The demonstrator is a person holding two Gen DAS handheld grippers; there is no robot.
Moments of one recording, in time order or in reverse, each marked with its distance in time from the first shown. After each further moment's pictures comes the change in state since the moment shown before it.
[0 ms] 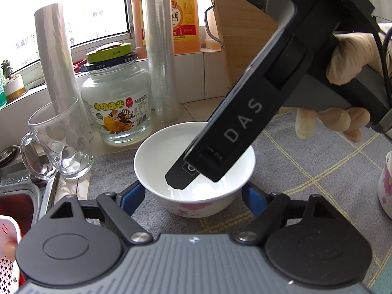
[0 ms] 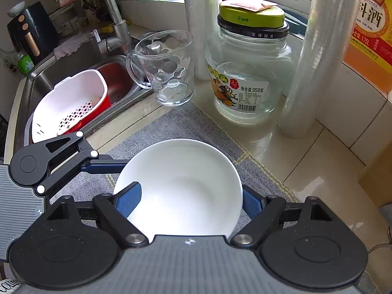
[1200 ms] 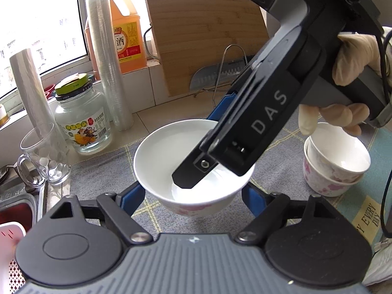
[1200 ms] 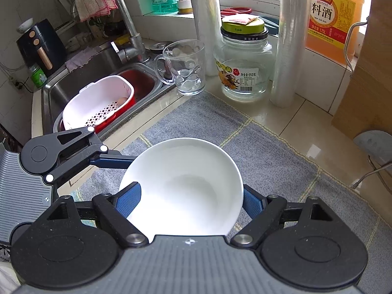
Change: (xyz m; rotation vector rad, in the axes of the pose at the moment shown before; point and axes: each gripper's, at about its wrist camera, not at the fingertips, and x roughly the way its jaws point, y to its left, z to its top) left arm -0.081 -0.064 0.003 0.126 0.027 -0.125; right arm -0.091 0.034 -0.066 0.092 -0.054 0.008
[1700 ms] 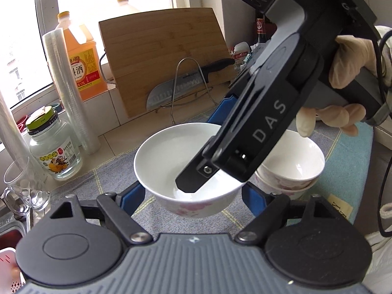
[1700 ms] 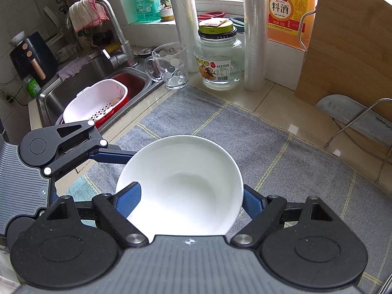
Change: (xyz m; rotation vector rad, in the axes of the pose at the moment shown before) left arm -0.020 -0.048 0.016 0.122 -0.031 -0.095; right arm -0.061 0.000 -0.047 0.082 -0.031 -0.063
